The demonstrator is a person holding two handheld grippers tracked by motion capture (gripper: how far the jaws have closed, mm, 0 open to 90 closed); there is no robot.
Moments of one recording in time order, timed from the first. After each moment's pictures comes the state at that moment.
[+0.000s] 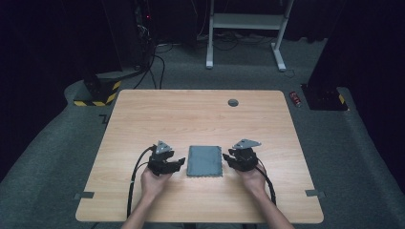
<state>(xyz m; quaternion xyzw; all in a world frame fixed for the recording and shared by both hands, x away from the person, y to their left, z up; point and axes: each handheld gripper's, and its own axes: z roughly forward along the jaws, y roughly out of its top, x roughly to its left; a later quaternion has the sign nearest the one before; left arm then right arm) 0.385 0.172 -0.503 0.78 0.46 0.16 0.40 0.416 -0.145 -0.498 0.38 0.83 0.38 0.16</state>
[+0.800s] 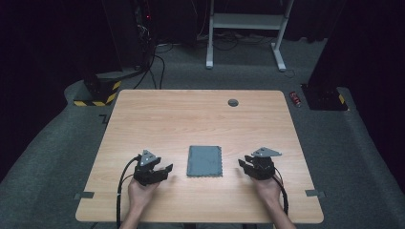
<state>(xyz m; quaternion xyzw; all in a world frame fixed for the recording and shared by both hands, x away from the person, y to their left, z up) 0.350 0.207 -0.509 0.76 0.48 0.19 0.40 0.392 -0.198 -0.508 0.43 0.80 0.39 0.17</state>
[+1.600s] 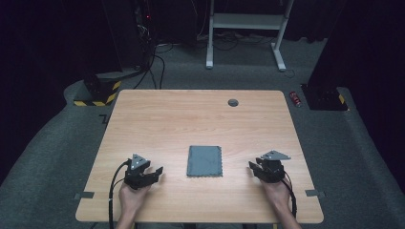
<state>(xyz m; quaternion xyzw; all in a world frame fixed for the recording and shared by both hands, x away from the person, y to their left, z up) 0.342 0.236 -0.523 0.75 0.51 0.20 0.38 0.386 -0.227 -0.516 0.46 0.79 0.35 0.20</state>
